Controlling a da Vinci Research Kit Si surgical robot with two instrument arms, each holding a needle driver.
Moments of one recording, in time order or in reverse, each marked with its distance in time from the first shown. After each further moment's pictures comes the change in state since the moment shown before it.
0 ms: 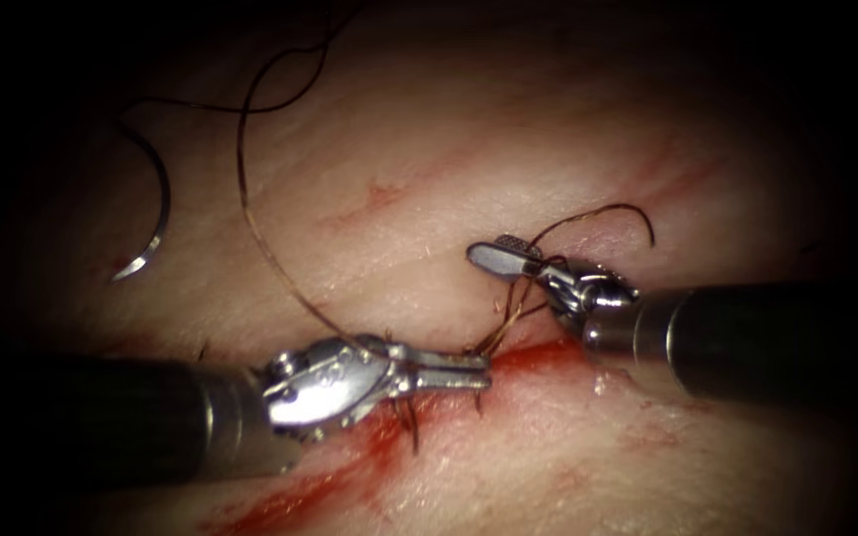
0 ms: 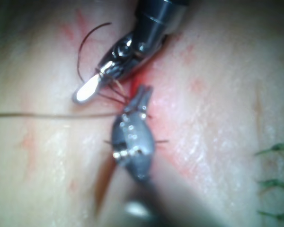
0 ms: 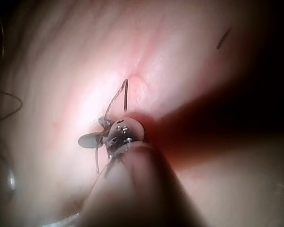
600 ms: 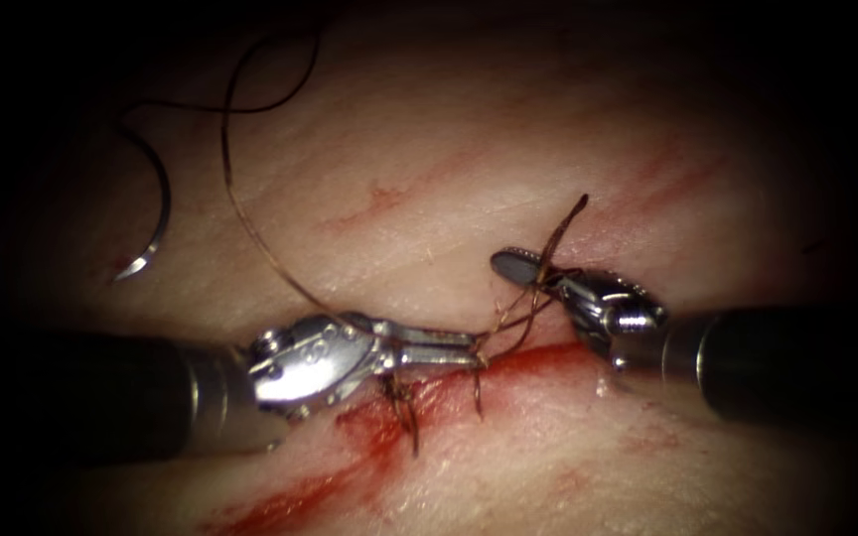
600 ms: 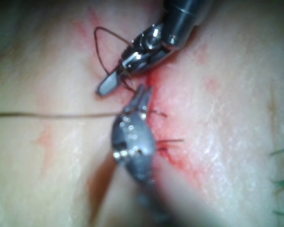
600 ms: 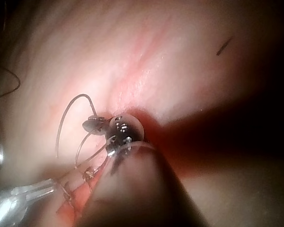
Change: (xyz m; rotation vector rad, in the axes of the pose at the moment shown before) right arm -0.001 -0.002 -0.003 0.037 -0.023 -0.240; left arm 0.001 -0.003 -0.002 0.051 0.001 -0.006
